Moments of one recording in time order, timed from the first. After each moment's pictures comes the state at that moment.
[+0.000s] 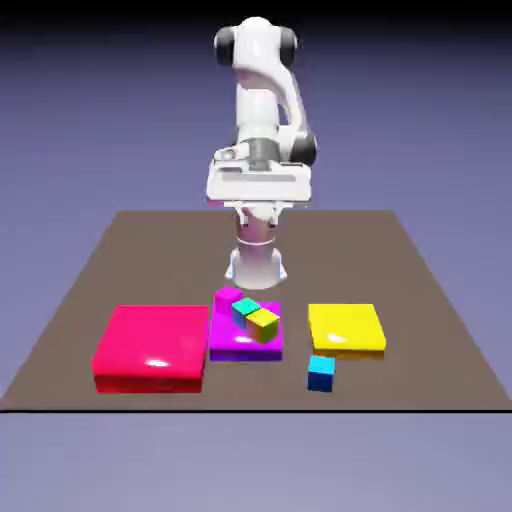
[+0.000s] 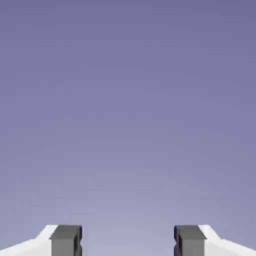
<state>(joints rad) 0.04 -0.53 -0.01 -2.79 -0.01 3.01 0.70</state>
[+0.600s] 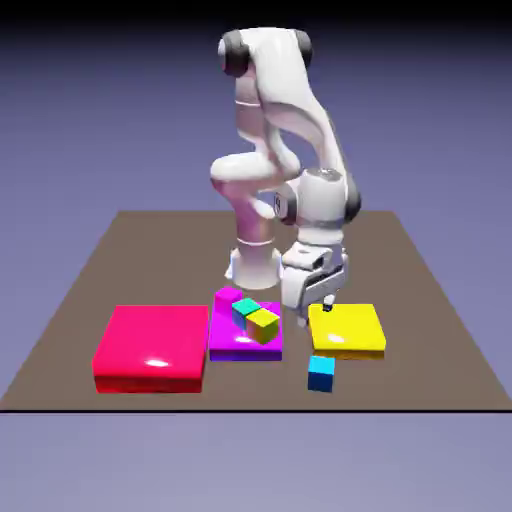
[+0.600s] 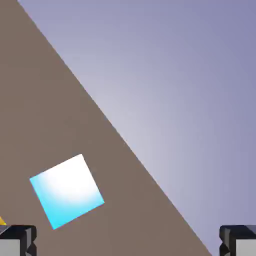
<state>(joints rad) 0.44 0.13 -0.15 -2.42 -0.17 2.61 0.15</state>
